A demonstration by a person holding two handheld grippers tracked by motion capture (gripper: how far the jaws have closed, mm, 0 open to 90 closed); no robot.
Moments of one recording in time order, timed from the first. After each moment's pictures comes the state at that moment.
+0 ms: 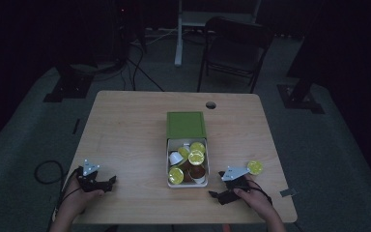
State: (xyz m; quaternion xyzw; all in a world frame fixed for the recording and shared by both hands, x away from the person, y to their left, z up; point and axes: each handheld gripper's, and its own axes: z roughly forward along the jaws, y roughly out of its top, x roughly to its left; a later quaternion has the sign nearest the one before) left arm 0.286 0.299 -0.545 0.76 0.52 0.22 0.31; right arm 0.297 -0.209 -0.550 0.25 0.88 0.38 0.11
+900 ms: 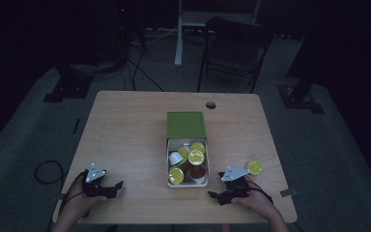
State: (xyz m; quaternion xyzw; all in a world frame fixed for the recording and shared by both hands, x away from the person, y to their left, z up) left arm 0.271 0.277 -0.540 0.80 0.45 0.19 0.36; right arm 0.293 -0.207 -0.549 0.26 0.88 0.38 0.11
